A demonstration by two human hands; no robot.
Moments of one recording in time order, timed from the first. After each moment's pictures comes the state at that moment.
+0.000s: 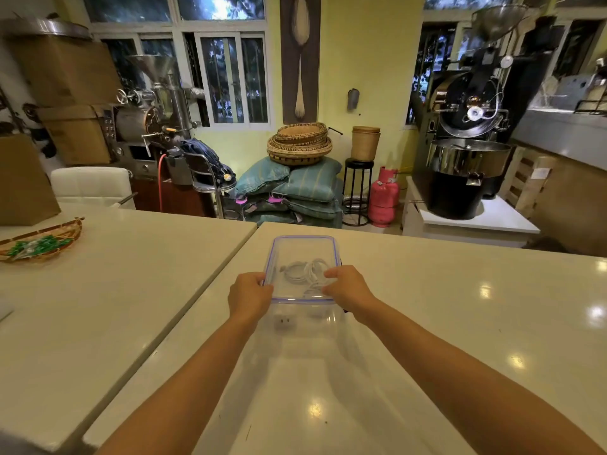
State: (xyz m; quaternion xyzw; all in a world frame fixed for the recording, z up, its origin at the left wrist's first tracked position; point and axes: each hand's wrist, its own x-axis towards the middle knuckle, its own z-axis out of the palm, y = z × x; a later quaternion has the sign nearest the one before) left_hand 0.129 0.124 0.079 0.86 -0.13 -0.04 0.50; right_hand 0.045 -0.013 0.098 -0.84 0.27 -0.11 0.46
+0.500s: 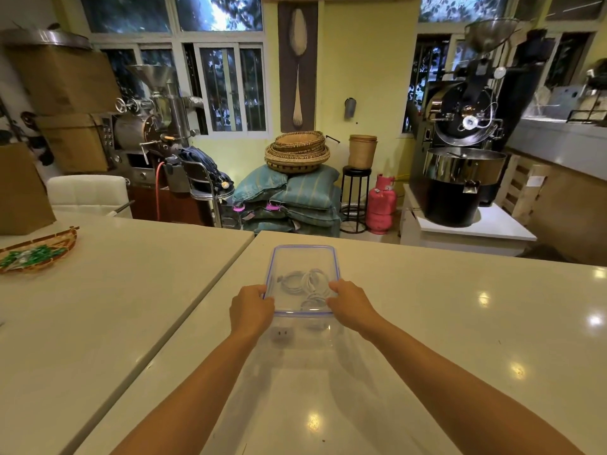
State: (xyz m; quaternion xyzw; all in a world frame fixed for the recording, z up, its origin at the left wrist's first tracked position) left_hand 0.135 0.116 0.068 0.88 -0.16 -0.03 0.45; right_hand 0.049 -0.024 0.086 -0.89 0.27 -0.08 0.37
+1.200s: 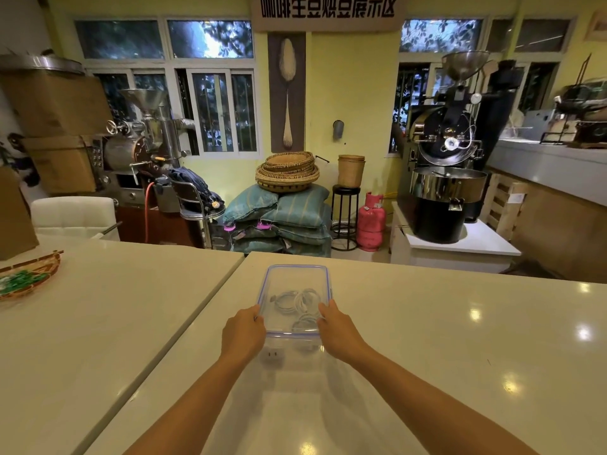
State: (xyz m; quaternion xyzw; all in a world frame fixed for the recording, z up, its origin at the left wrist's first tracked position) left_hand 0.137 0.113 0.072 0.91 -0.22 -0.01 0.36; right_hand 0.052 -0.024 0.074 -0.92 0.22 -0.06 0.31
